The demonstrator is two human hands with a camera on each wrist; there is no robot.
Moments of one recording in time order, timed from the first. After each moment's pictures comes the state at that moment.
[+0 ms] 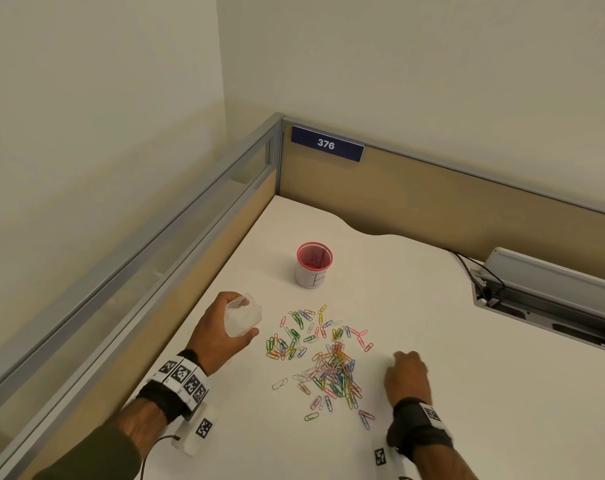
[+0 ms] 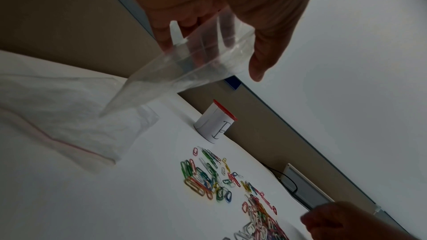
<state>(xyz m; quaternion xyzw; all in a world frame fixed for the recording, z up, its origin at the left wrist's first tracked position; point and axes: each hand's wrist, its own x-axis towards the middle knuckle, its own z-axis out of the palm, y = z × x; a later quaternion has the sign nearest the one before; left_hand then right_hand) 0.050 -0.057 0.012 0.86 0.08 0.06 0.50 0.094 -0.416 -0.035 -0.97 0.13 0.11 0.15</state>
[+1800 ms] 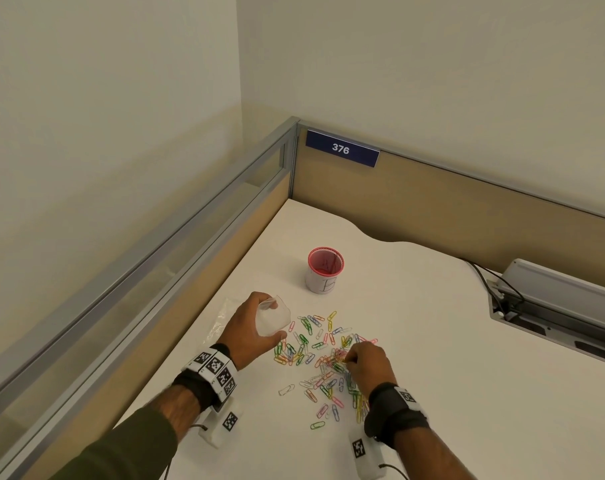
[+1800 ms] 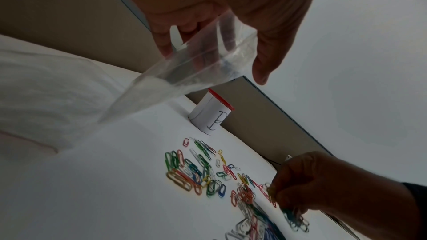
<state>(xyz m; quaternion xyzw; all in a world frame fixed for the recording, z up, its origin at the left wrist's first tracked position) 0.073 -0.083 0.007 0.87 0.07 0.01 0.49 0.118 -0.342 -0.018 -0.96 -0.03 0.18 0.20</state>
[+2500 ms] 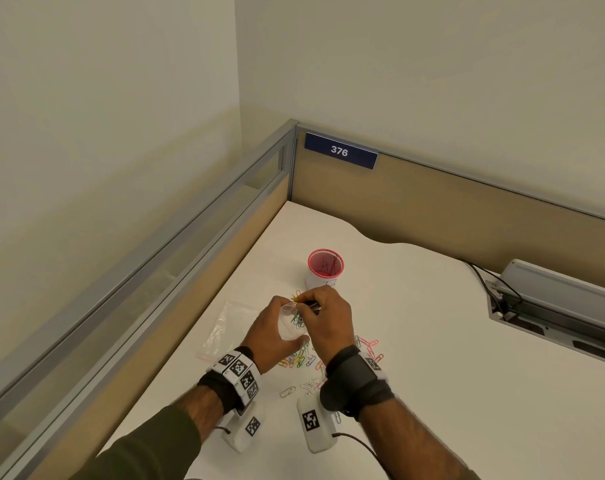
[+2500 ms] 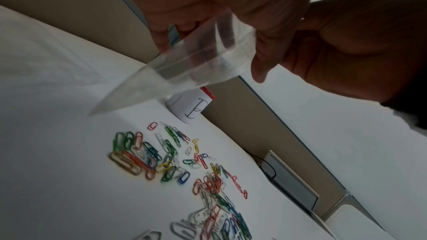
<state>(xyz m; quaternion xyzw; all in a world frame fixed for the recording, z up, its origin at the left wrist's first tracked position) 0.086 -0.117 0.005 0.86 0.04 0.01 0.50 0.115 -0.245 0.075 -0.89 -0.11 0.00 0.45</state>
